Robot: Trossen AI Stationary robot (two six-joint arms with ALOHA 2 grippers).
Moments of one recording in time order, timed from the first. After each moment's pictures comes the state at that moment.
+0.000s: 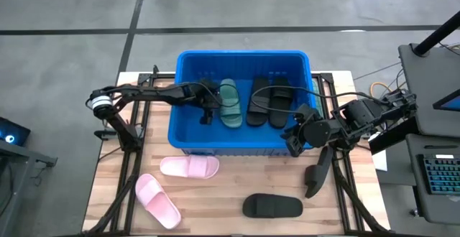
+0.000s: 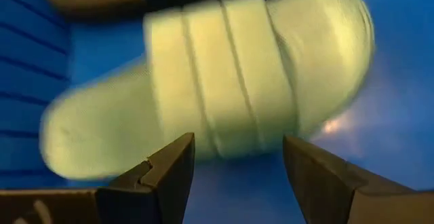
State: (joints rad) left arm 0.44 1.62 0.97 -0.21 0.09 0.63; right arm 0.40 1.27 1.53 -1.19 0.42 1.05
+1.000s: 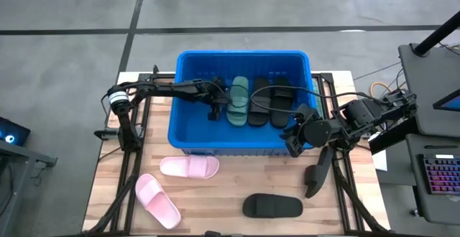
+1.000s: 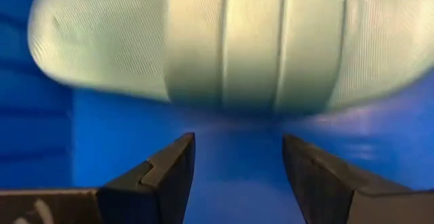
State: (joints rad) left arm 0.45 1.80 1.17 -0.32 -0.04 0.56; right arm 0.40 1.27 1.53 -1.17 0.42 1.04
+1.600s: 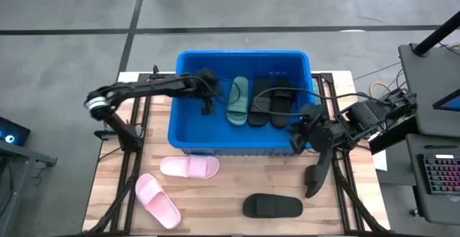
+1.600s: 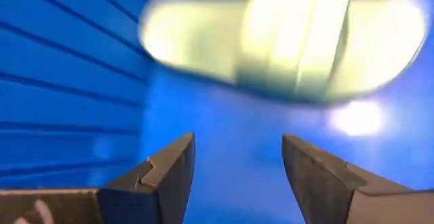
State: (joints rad) left arm 0.44 1.56 1.18 -0.50 -0.14 0.42; right arm 0.46 1.26 1.53 -1.32 0.59 1.12
